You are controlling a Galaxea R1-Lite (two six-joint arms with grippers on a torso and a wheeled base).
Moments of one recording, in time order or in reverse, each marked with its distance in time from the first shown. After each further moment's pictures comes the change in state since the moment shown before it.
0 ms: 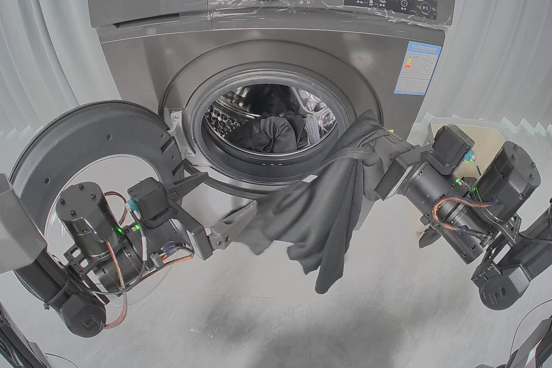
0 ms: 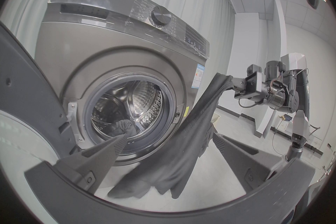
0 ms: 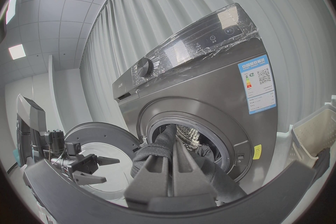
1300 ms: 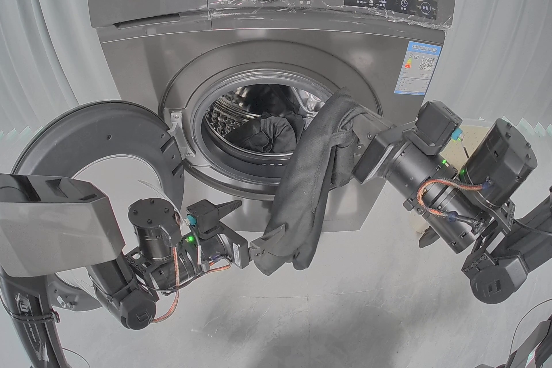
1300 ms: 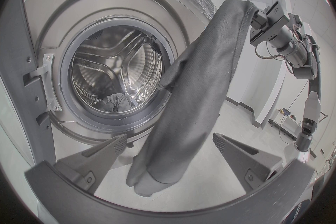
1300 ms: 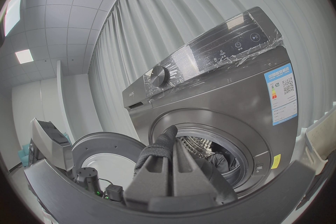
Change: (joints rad) left arm -0.027 0.319 -0.167 -0.001 0.009 -0.005; right arm 0.065 0.010 -0.146 0.081 0.013 -0.007
